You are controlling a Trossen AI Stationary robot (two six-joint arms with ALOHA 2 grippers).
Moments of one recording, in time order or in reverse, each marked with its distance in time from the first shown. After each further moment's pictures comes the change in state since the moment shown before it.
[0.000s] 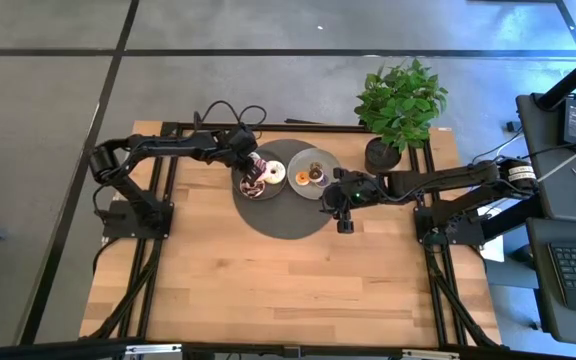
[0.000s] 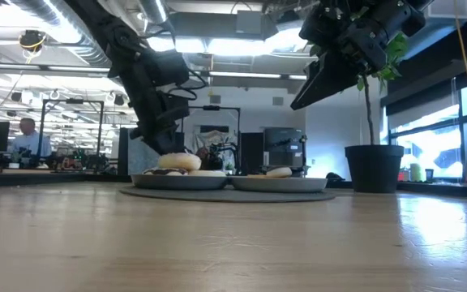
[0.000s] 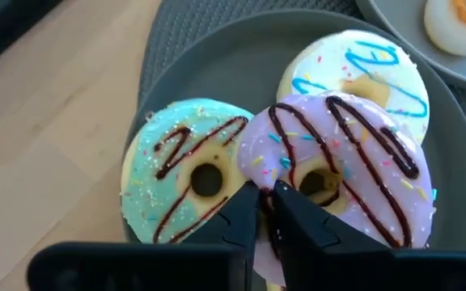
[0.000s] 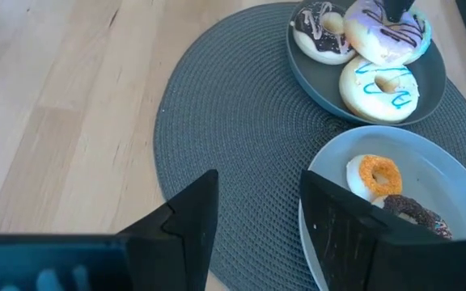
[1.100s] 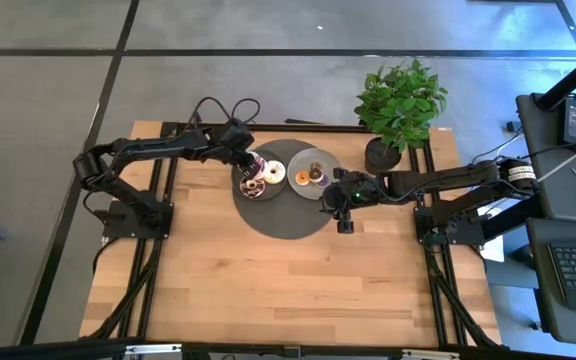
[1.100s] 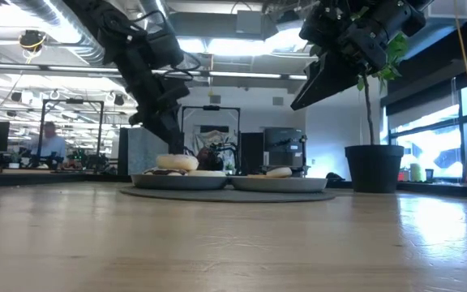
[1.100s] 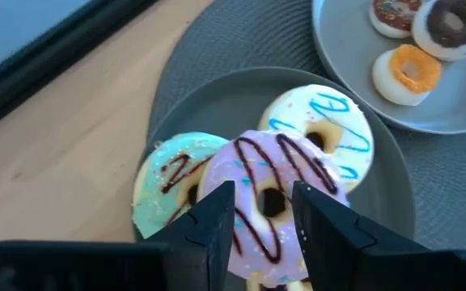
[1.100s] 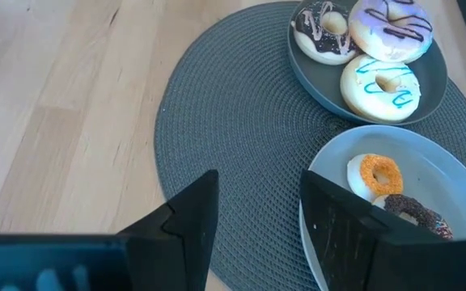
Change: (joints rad) left arm -0.003 -0.117 0.000 -0.002 -0.001 -0.039; right arm 0.000 0.000 0.000 -0.002 0.000 0.000
